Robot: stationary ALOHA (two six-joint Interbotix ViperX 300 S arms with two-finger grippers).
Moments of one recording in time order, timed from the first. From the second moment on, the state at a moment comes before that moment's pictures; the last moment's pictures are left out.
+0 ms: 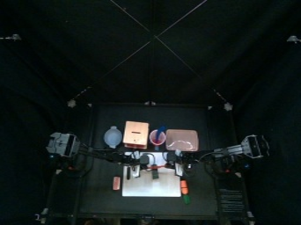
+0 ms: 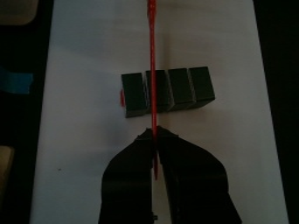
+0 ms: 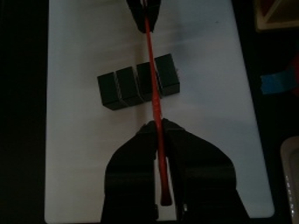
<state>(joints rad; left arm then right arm) -0.08 0.10 0.63 -0.16 0.05 0.01 0.04 -0.25 0.92 0.42 0.07 -0.23</state>
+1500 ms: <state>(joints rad) -0.07 0.12 0.63 -0.15 0.04 0.01 0.02 -0.23 0.95 0.43 0.06 -0.22</state>
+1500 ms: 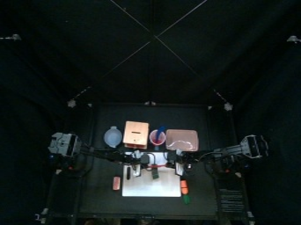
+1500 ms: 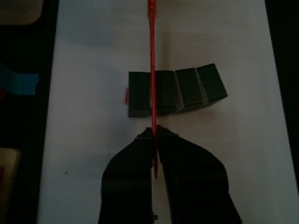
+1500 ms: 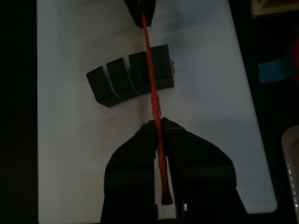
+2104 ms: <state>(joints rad) -0.04 0.17 0.62 -0.14 0.04 0.01 0.02 -0.09 0.95 0.46 0.05 -0.23</state>
